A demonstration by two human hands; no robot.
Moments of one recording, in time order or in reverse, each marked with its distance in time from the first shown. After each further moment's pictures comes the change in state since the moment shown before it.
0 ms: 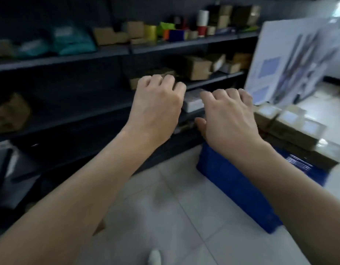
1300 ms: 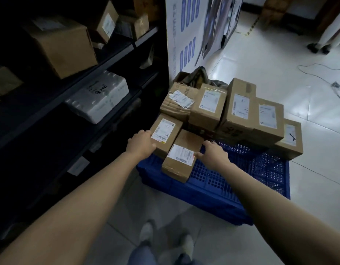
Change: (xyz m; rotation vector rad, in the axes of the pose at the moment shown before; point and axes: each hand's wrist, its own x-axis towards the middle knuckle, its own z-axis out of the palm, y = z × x) left_hand 0.406 0.271 0.596 -0.639 -0.945 0.064; right_hand 0.234 0.439 0.508 0.401 -0.776 0.903
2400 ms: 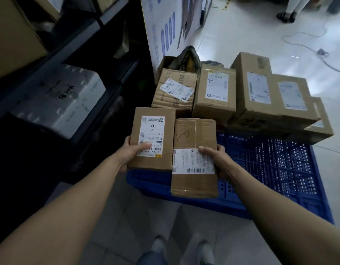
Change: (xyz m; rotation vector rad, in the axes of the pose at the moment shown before) left_hand 0.166 -0.099 0.088 -1.195 -0.381 -0.293; right_hand 0.144 0.021 0.115 1.399 -0.092 0.436
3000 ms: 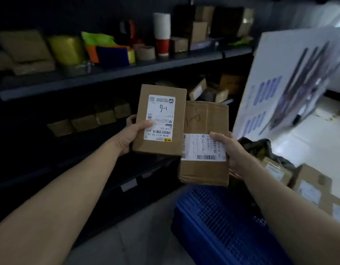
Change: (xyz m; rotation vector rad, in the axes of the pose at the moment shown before) left_hand -0.363 0.126 -0.081 -0.316 0.455 0.540; right_hand -0.252 -0.198 0.134 -0.223 -0.609 -0.398
